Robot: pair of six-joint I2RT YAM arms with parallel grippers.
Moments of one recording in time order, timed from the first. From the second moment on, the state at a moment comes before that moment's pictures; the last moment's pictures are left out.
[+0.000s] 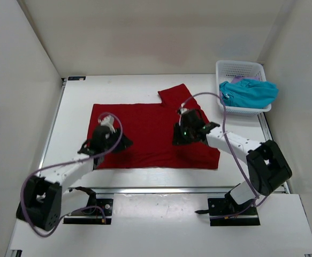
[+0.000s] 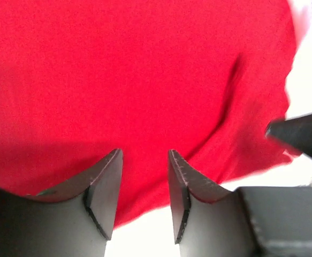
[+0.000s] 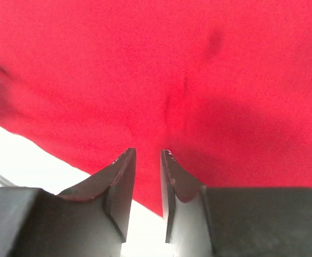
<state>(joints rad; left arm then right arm) -0.39 1.10 0.39 0.06 0.16 -0.70 0.60 1.50 0.87 -0.32 -0.16 0.42</state>
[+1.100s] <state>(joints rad) 0.08 2.25 1.71 -0.38 -0.14 -0.40 0.46 1.86 1.33 -0.10 -0.29 0.37</state>
